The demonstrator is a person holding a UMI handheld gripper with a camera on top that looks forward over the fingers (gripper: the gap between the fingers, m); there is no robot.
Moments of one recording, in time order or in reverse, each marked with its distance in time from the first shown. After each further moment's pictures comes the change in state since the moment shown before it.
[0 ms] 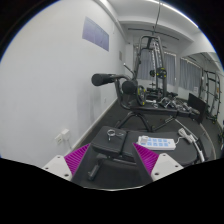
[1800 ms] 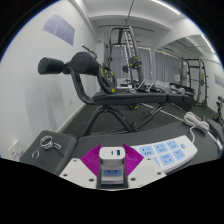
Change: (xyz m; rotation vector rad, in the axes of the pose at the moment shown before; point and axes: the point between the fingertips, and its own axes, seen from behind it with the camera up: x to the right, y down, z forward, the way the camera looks) arm 0.234 0.093 0.388 0.069 0.240 0.148
